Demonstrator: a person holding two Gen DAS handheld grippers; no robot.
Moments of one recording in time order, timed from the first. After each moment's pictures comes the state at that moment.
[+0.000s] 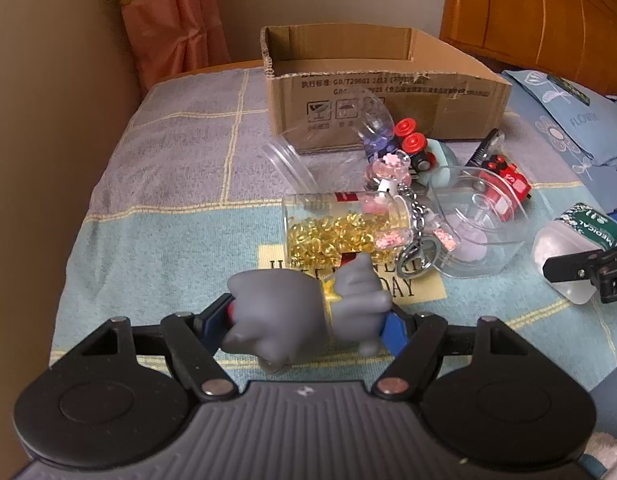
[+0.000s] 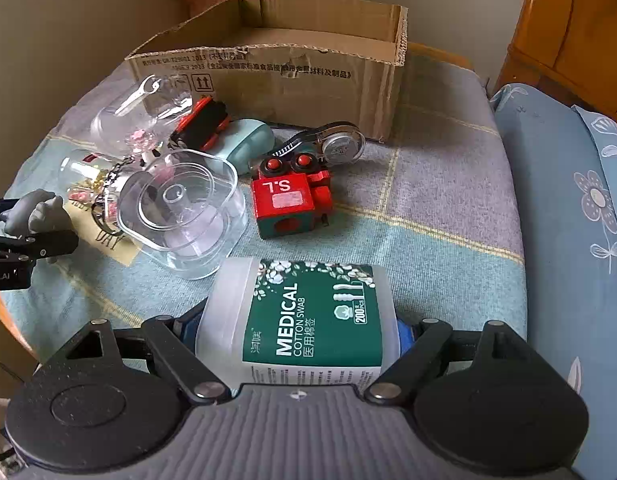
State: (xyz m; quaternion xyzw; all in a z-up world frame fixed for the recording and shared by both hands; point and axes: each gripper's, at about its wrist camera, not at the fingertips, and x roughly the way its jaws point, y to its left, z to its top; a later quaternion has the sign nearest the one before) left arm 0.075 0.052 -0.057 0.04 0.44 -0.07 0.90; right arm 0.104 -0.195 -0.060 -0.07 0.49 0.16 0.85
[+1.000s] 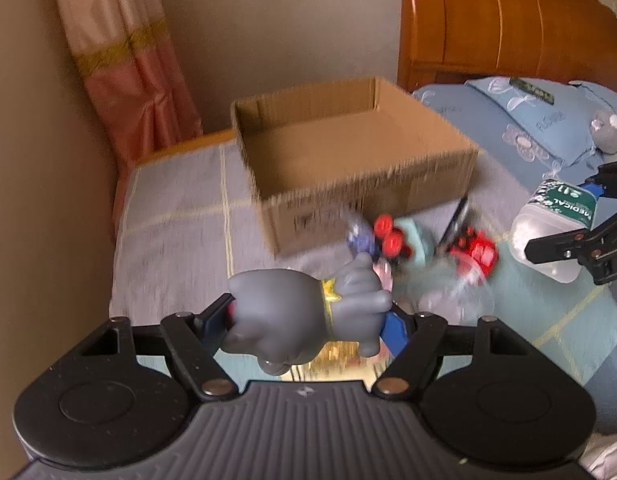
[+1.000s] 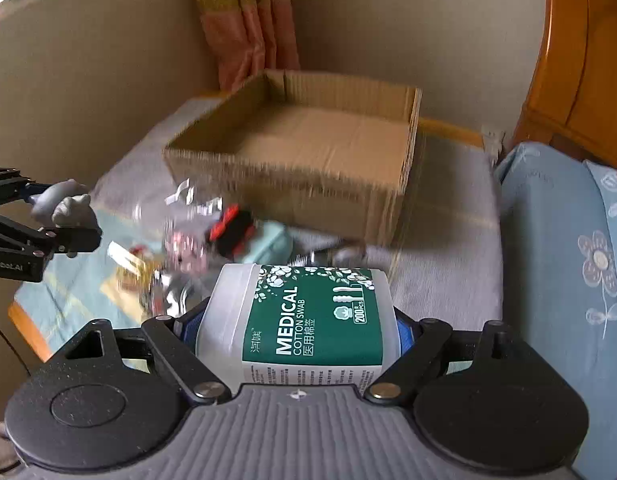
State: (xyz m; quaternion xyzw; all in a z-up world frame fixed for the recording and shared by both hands) left arm 0.118 0.051 0.025 0.09 0.41 -0.13 0.90; right arm 0.129 -0.201 0.012 -0.06 0.43 0.20 0.88
